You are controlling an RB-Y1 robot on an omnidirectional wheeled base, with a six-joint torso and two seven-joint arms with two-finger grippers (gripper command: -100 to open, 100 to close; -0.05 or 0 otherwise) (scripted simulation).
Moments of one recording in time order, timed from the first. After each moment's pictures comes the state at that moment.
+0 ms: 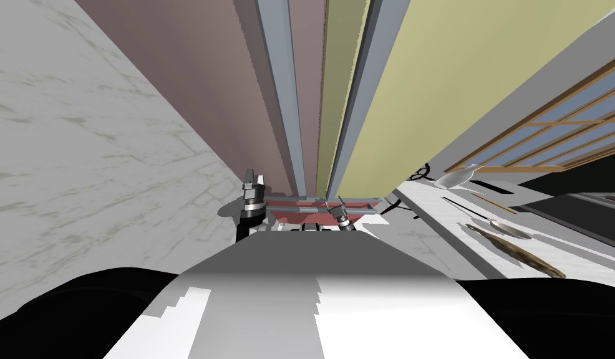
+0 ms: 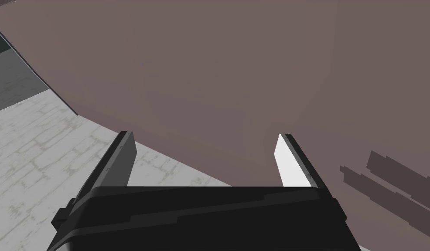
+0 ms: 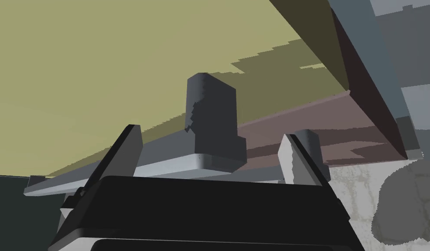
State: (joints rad) left arm 0.54 0.02 -0.07 -2.32 -0.02 -0.44 -0.16; right arm 0.36 0.03 -0.09 -1.39 0.61 -1.13 1.77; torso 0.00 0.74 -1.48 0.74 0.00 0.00
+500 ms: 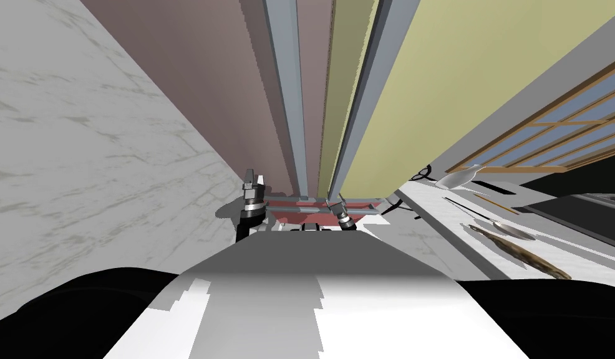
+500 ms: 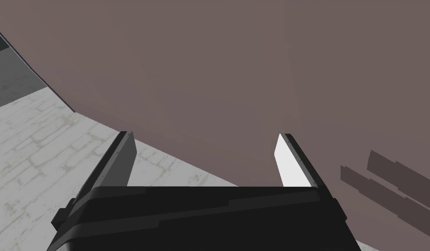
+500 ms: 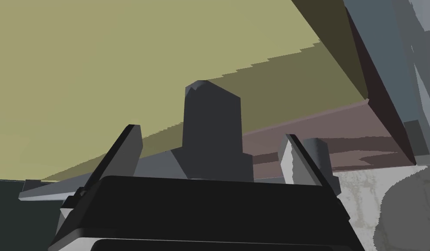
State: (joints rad) left arm 0.54 0.02 -0.07 -2.32 -0.02 -0.44 -0.16; right arm 0.34 0.02 -0.09 -1.43 0.62 -1.07 1.73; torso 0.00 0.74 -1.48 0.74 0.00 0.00
